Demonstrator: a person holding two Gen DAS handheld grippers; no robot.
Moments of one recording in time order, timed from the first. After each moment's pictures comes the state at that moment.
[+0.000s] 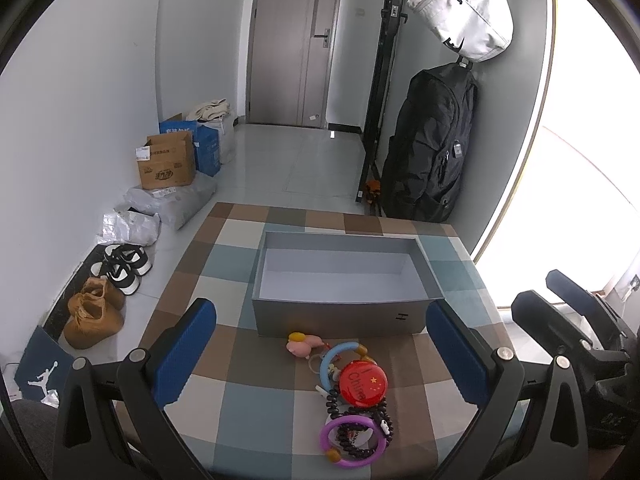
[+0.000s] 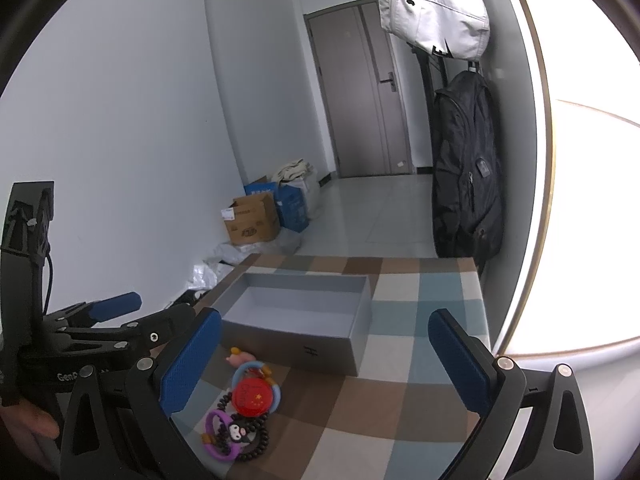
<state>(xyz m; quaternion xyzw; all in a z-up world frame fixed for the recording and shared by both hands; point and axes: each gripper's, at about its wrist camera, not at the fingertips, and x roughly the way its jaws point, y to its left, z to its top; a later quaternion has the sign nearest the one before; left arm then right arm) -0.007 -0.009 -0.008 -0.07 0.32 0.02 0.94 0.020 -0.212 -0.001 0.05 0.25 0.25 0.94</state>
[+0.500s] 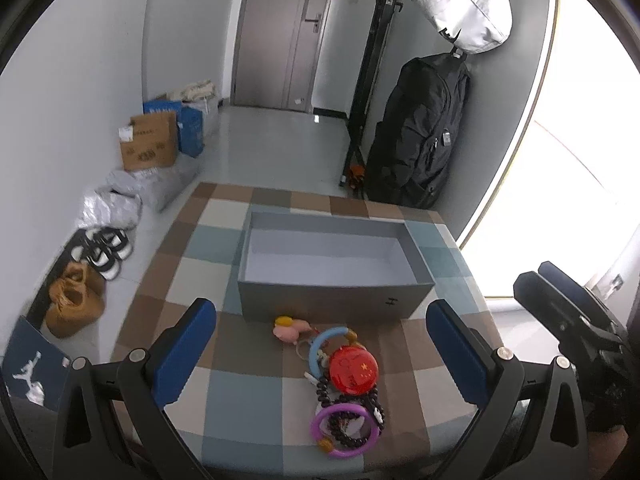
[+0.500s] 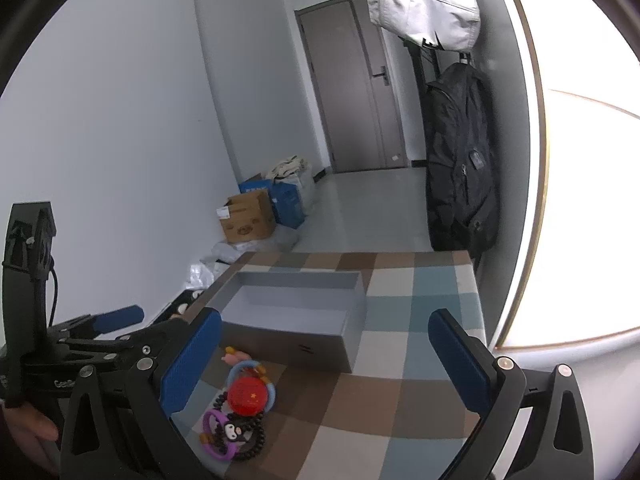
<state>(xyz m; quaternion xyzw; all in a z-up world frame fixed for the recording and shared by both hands) 0.000 0.001 -0.014 -0.10 0.36 -0.02 0.93 0.024 -0.220 -0.003 0.06 0.26 0.23 0.94</state>
